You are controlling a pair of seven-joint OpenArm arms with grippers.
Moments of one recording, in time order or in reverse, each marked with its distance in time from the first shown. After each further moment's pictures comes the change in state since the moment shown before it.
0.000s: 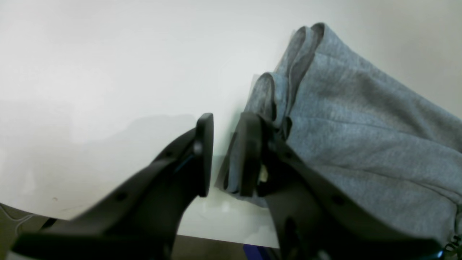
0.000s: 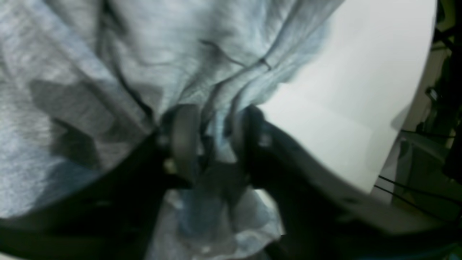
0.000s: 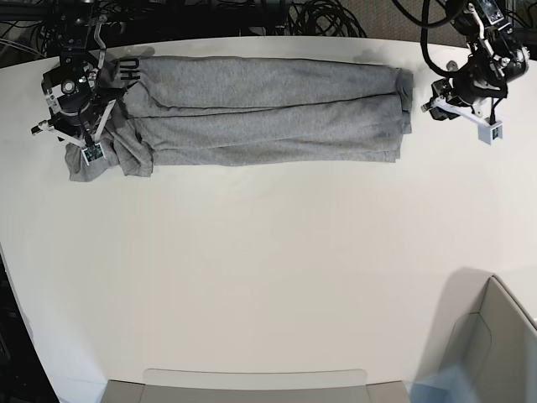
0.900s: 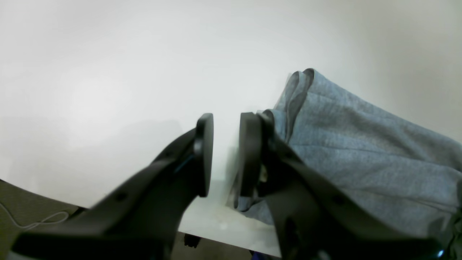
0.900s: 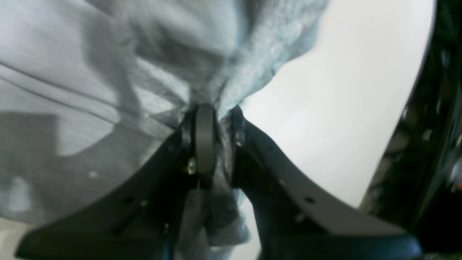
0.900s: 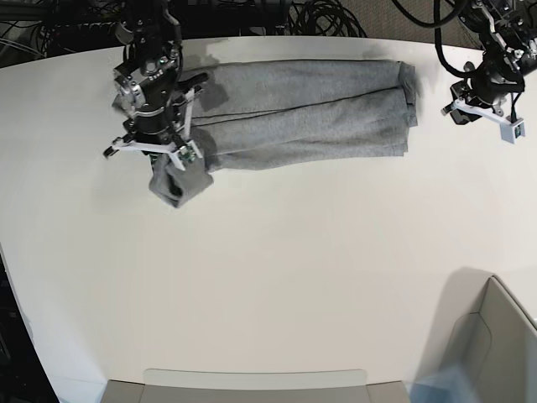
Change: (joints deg) left arm -0.1 0.0 -6.3 3.1 -0.3 -0.2 0.1; right arm 1.0 -8.8 -22.2 12.5 -14.2 0.0 -2.2
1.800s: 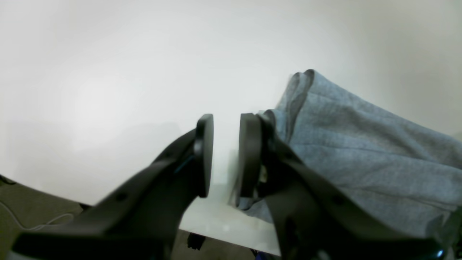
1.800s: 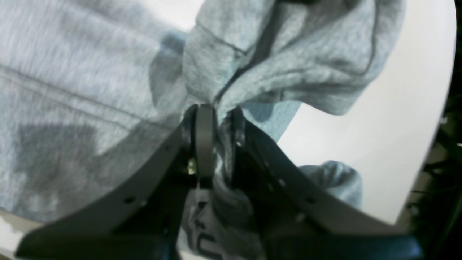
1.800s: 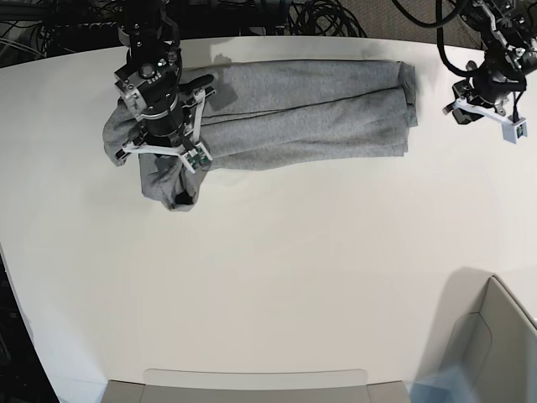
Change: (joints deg) left arm 0.3 -0.3 0.0 1.8 0.0 0.0 0.5; right arm 1.0 -1.9 -4.5 0.2 3.0 0.0 -1.0
